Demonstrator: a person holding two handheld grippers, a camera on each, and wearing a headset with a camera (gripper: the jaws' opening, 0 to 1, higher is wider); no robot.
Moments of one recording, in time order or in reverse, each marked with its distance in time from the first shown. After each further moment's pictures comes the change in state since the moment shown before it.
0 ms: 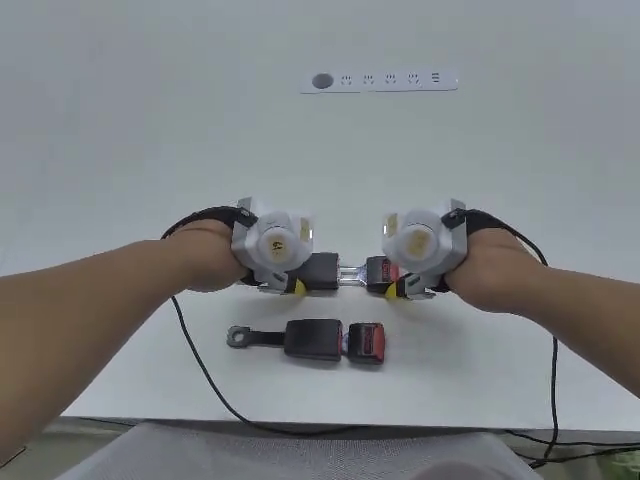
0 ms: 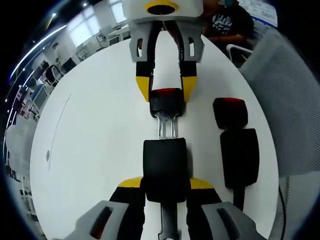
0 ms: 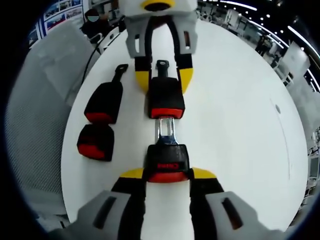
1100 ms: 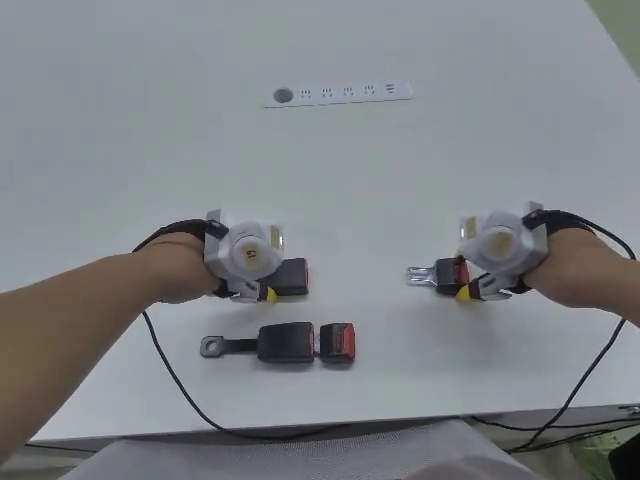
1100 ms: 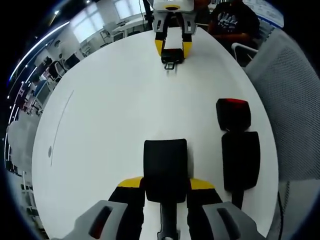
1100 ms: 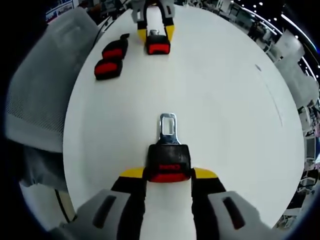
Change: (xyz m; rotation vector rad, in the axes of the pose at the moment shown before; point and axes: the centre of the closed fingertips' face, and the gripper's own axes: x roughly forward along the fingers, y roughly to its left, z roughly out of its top) left arm -0.001 0.000 0.001 -0.028 0.036 0.028; right arm -0.074 0.006 -0.117 0.060 0.138 -0.060
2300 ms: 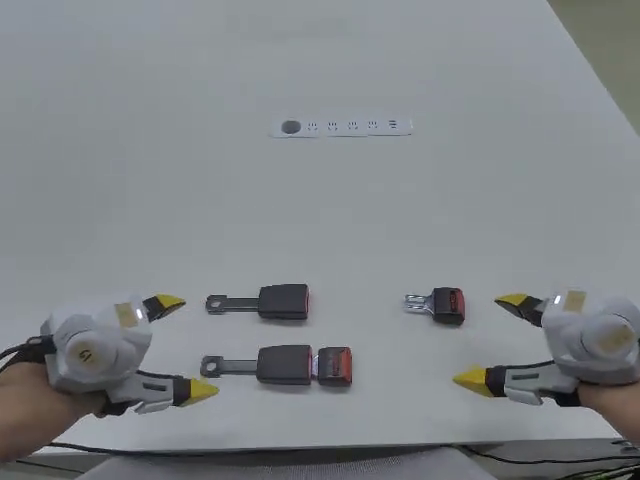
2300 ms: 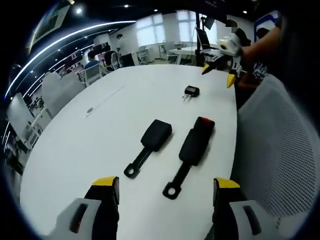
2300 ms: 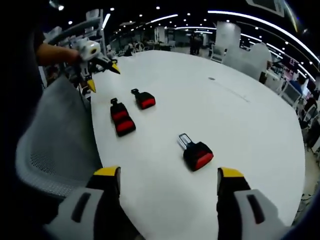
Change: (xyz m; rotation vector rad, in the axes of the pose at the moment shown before) left arm -0.123 -0.072 -0.059 -0.456 -0.285 0.227; right arm -0.068 0.060 0.006 0.478 -0.421 -0.149
